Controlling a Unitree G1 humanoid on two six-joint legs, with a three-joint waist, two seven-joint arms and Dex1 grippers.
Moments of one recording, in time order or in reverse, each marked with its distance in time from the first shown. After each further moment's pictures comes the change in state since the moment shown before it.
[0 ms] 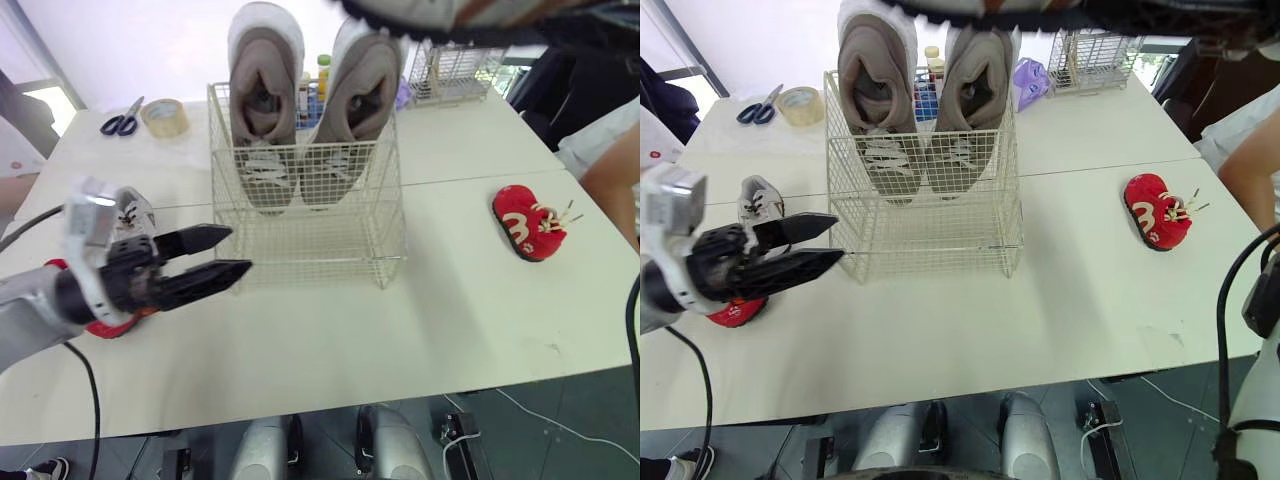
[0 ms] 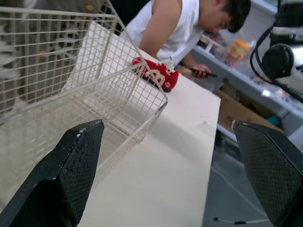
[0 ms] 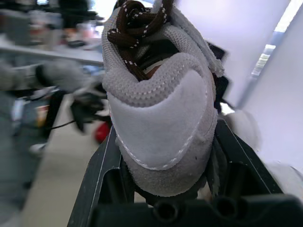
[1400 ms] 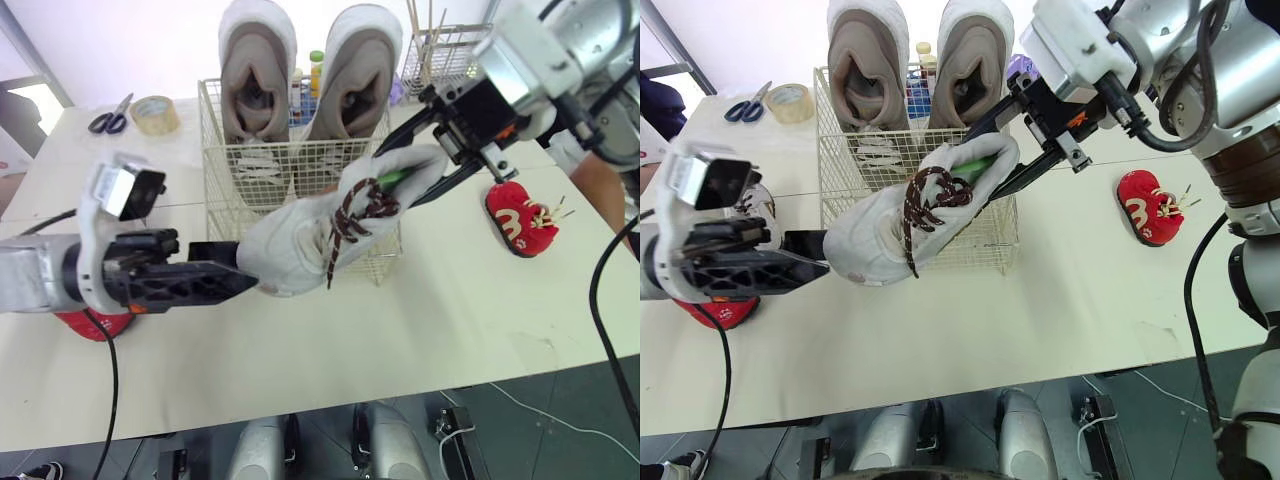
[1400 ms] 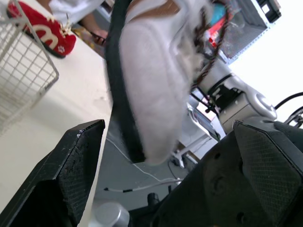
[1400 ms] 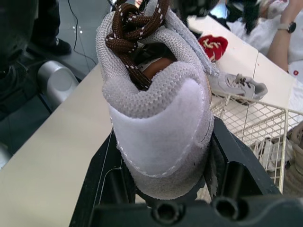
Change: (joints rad) left arm -0.385 0.087 -0.356 0.177 -0.287 0.282 -0.071; right arm -0.203 0.016 0.798 0.132 -0.008 -0.708 0.062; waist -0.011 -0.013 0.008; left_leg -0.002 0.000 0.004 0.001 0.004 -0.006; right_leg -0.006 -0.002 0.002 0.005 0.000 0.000
